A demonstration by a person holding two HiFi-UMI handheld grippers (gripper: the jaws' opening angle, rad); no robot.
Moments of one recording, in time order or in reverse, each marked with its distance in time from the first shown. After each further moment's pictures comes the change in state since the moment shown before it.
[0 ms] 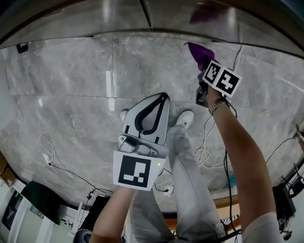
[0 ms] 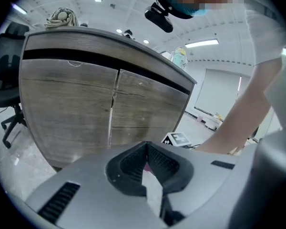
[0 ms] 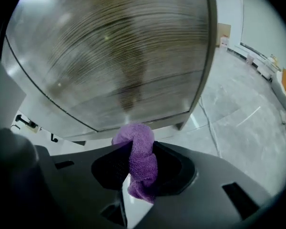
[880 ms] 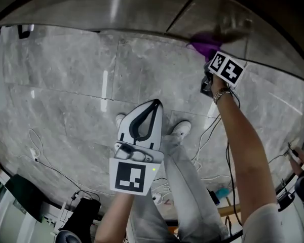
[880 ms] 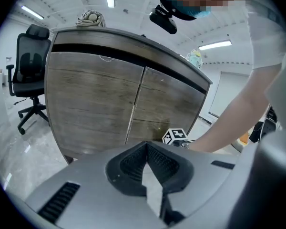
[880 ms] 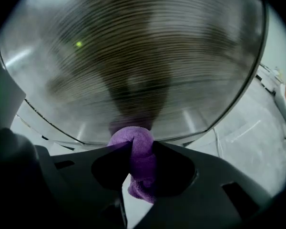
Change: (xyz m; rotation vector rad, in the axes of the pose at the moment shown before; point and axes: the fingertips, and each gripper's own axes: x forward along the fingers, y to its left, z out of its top) left arm -0.021 0.052 -0.037 -0.097 -0.029 0.144; right arm 0.067 0.021 0.043 -0.089 -0.073 -0.026
